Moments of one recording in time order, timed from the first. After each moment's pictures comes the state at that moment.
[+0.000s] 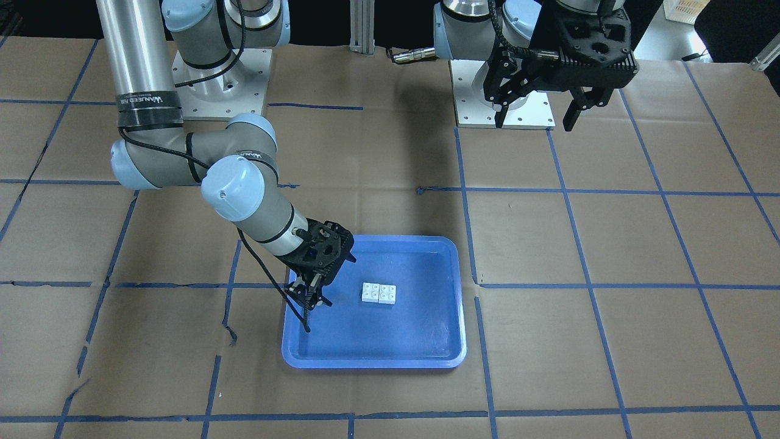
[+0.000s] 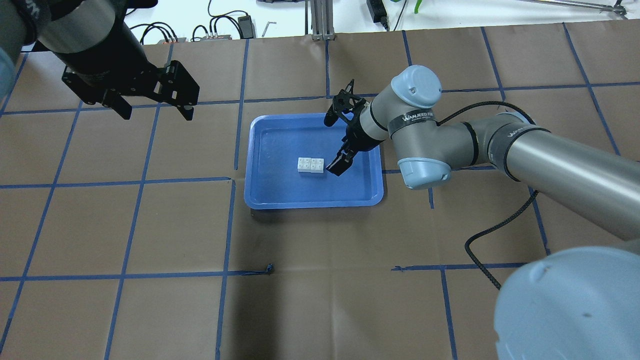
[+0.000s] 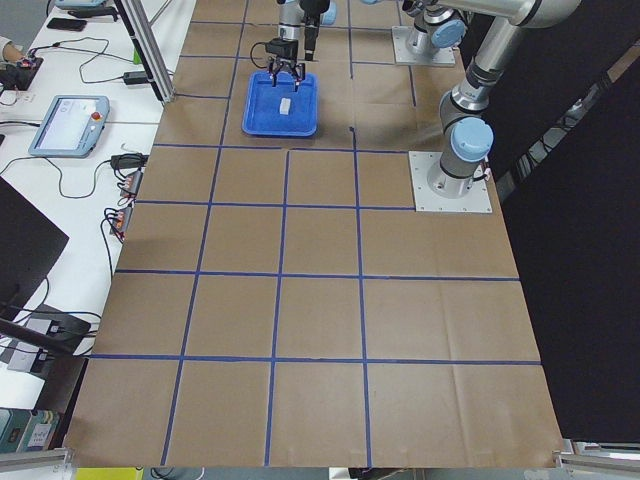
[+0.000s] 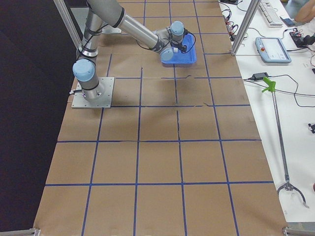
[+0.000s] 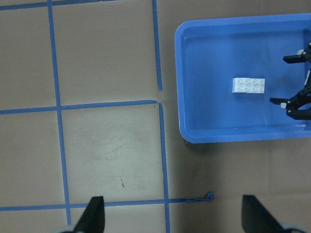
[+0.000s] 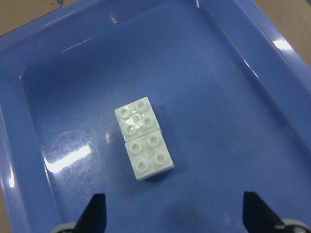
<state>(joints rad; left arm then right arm) -1.60 -1.50 -1.53 -1.60 1.60 0.03 1.73 -1.14 1.84 -2.44 -1.16 -0.84</state>
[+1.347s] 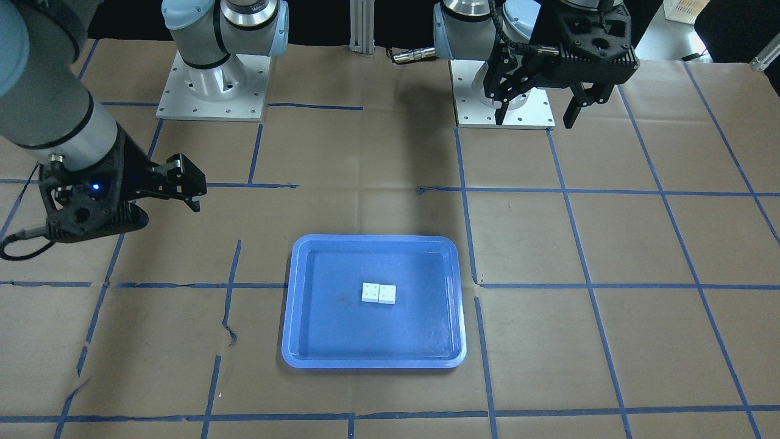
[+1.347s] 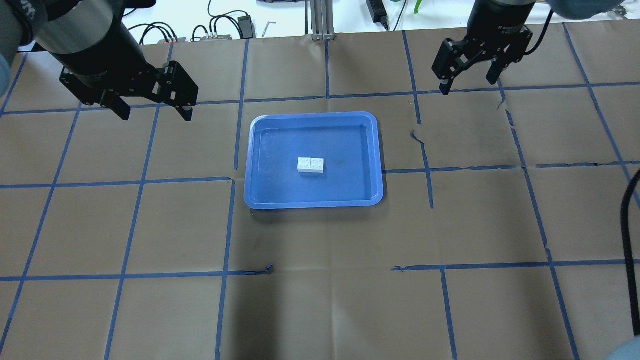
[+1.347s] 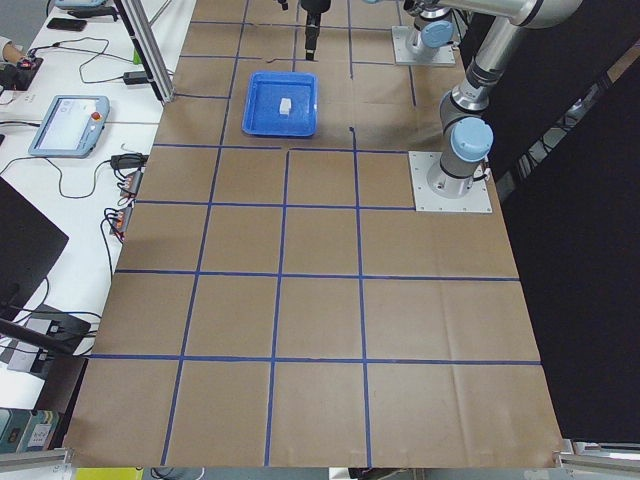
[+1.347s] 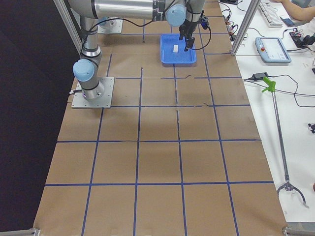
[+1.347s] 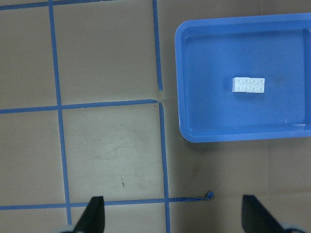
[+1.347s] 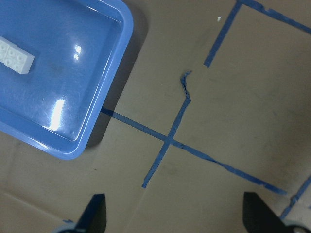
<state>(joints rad) -1.60 -1.49 -1.53 -1.61 1.60 0.03 1.53 -1.36 1.33 -1.44 -1.55 -0.24</state>
